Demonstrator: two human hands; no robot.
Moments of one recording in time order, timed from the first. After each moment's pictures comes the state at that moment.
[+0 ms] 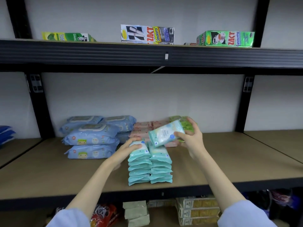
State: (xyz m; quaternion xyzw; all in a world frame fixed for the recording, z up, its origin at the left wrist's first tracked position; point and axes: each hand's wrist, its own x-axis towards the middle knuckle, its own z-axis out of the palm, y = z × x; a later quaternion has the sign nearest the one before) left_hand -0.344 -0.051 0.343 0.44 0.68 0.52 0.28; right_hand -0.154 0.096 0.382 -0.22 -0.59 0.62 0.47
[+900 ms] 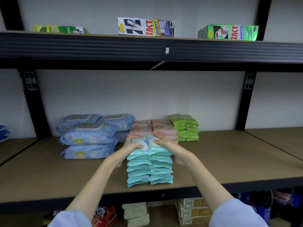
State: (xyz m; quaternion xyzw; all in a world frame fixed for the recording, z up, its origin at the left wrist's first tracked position) left_hand -0.338 -0.029 0.350 0.35 0.69 0.56 0.30; right_hand -0.196 0.084 0.360 -0.23 -0.74 0.61 0.16
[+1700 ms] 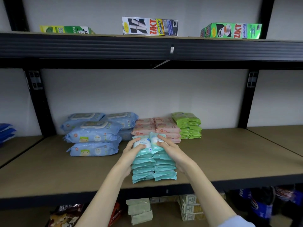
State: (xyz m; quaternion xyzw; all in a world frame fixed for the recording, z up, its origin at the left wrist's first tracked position) left_hand -0.312 -0.050 0.334 0.24 0.58 0.71 0.32; right_hand -0.195 0.060 0.342 -0.26 -0.69 0.63 0.24
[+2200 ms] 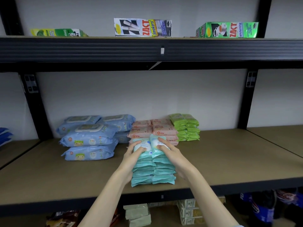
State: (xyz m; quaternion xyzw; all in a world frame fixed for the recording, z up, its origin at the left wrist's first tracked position) left_hand -0.293 -0.033 0.335 0.23 0.57 0.72 0.32; right_hand -0.179 0.072 0.340 -0.24 -0.70 0.62 0.26
